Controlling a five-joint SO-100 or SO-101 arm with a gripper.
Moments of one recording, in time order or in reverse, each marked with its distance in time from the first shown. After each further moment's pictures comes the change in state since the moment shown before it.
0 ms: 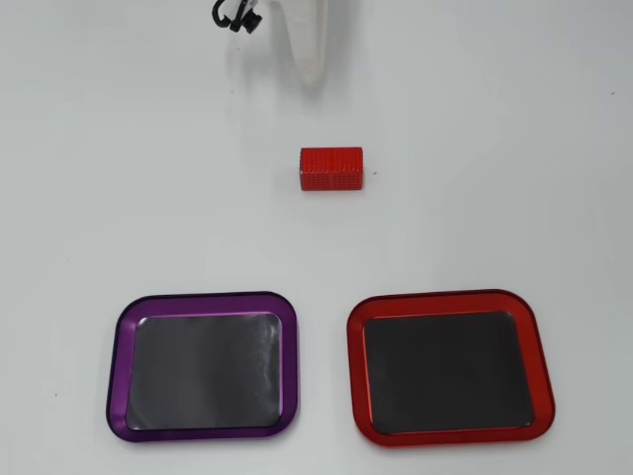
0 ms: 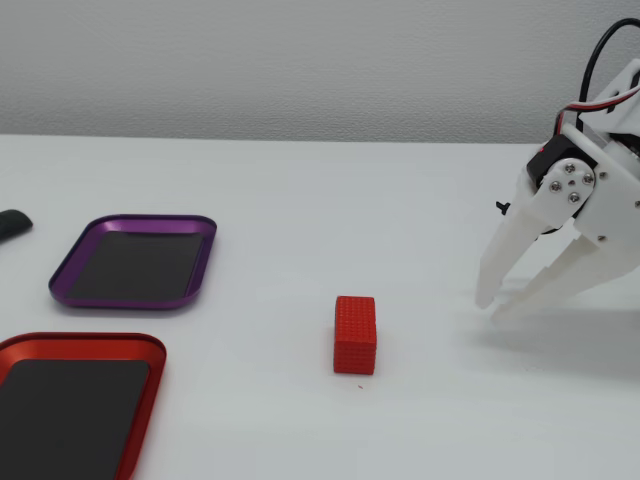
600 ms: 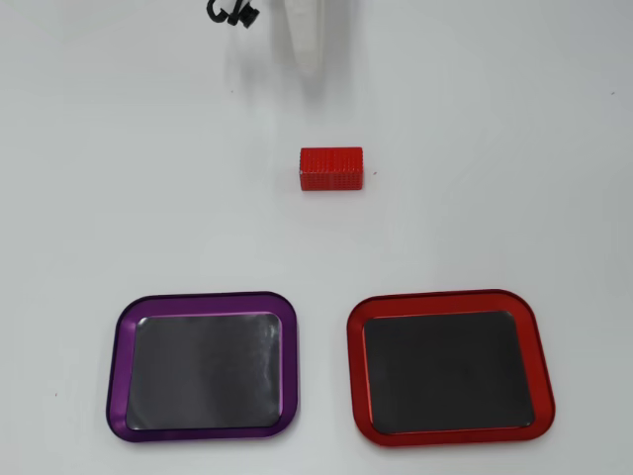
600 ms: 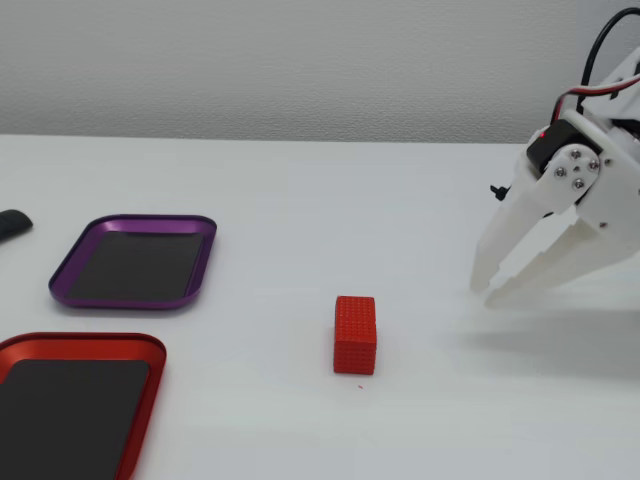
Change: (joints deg) arm 0.0 -1.5 -9.8 0.0 -4.4
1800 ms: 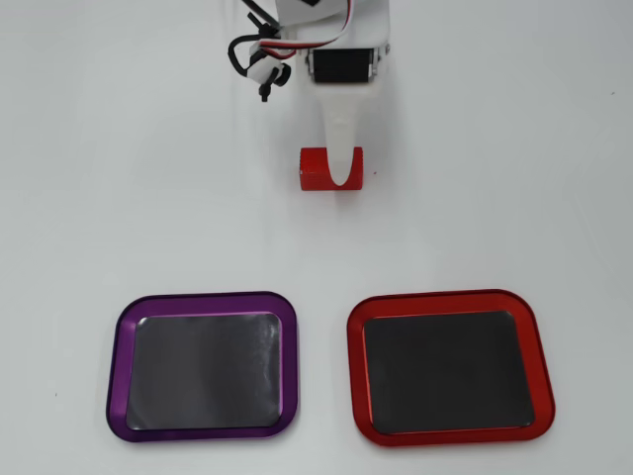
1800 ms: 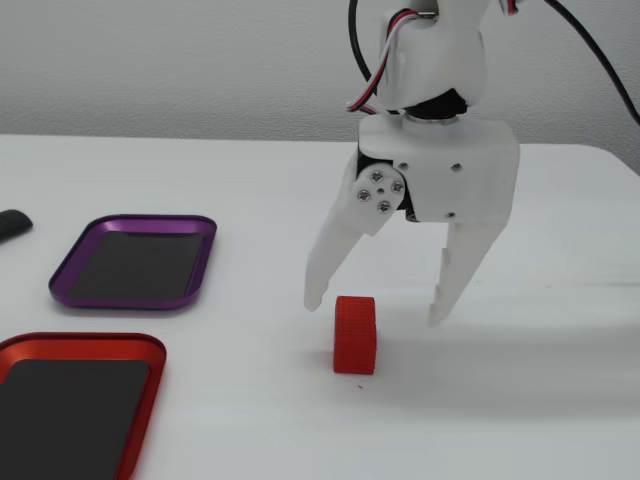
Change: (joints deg) arm -6.9 -97.8 -63.7 3.2 4.0
